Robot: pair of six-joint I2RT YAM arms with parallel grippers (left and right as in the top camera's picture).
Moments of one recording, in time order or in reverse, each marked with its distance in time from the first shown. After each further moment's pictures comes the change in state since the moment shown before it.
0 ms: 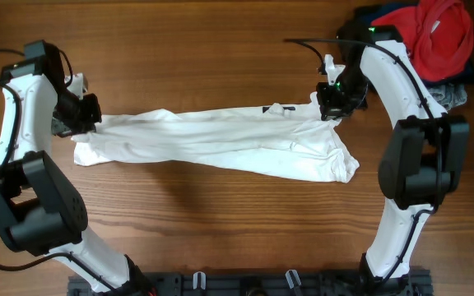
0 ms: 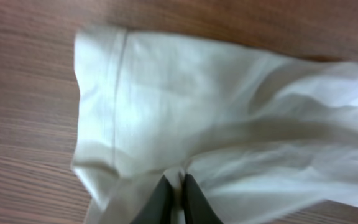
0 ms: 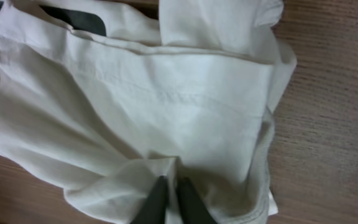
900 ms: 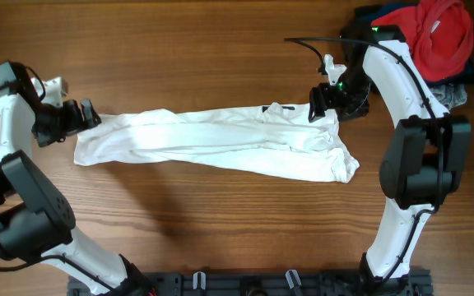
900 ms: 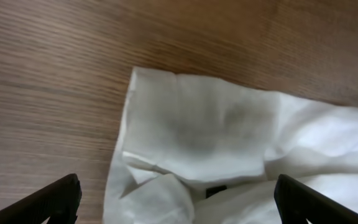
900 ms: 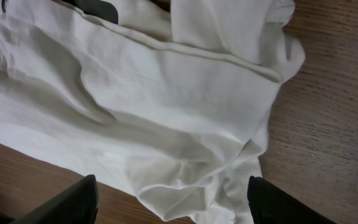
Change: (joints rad) left arm 0.164 0.008 -0.131 0.264 0.203 0.129; right arm -0.008 0.000 0.000 -0.001 -0.023 -0.063
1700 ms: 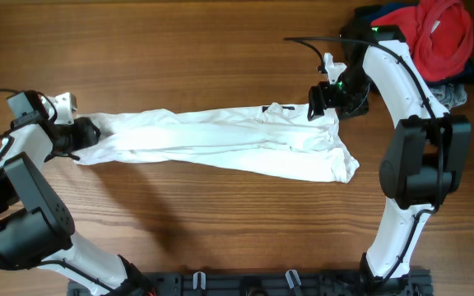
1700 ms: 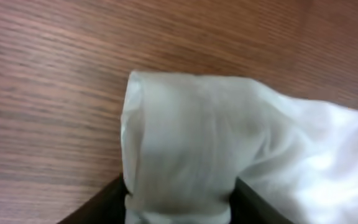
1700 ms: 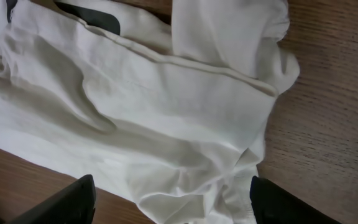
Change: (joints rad) left arm 0.026 -0.027 -0.325 0.449 0.072 0.006; right arm 0.000 0.000 0.000 0.023 0.000 -0.002
